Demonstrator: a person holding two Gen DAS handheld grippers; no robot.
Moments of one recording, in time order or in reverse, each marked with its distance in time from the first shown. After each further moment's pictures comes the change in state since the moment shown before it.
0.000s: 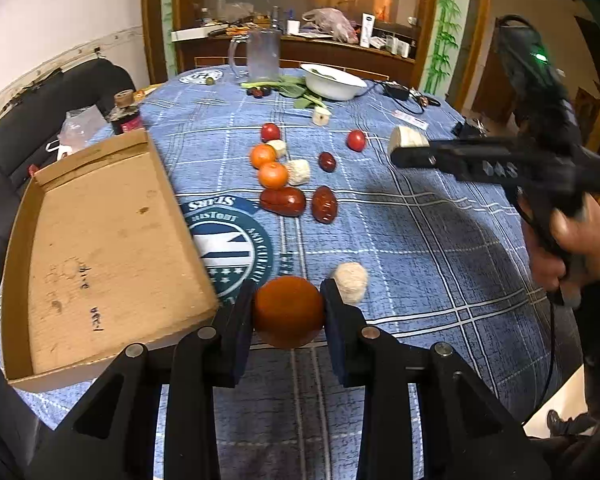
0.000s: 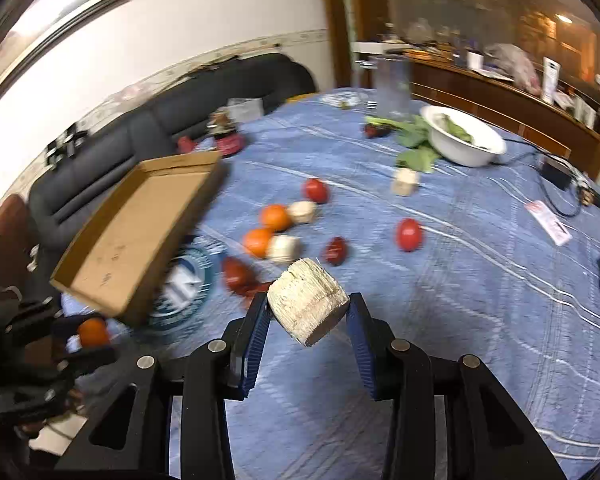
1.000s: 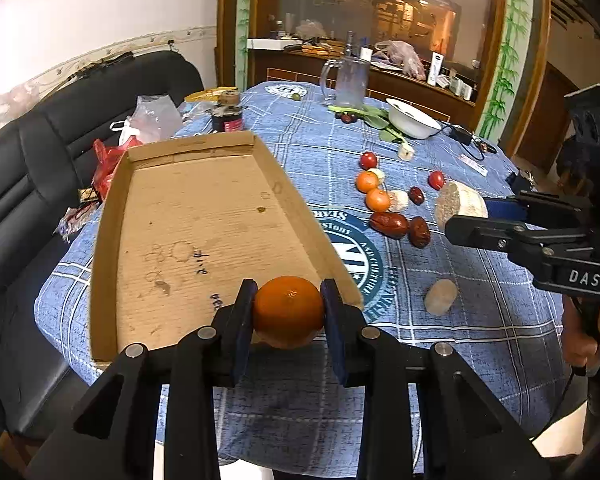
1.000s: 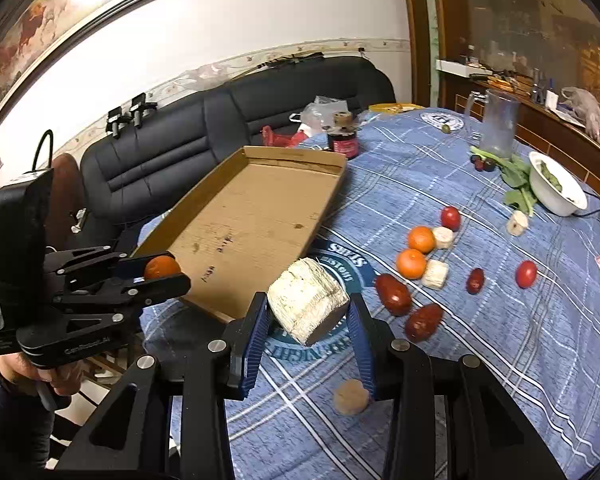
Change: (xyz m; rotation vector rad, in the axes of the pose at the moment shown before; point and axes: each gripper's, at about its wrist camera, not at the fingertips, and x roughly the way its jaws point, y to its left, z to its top) left arm -0.033 0.084 -0.009 -0.162 -0.066 0.134; right arm 0.004 0.110 0.011 -0.148 0.010 0.146
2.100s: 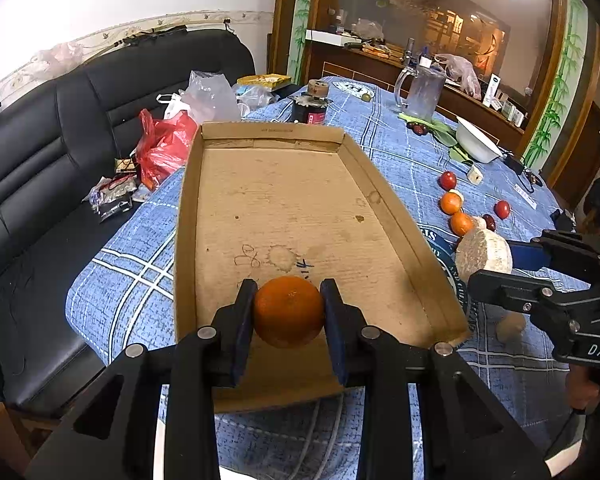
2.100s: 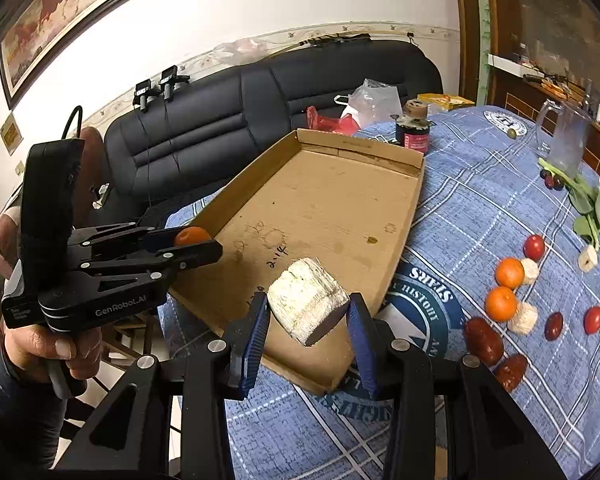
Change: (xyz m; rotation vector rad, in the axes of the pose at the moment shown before) left arm 0.022 0.080 0.008 -0.131 0.019 0.086; right arm 0.067 0.053 0.033 -0.090 0.069 0.094
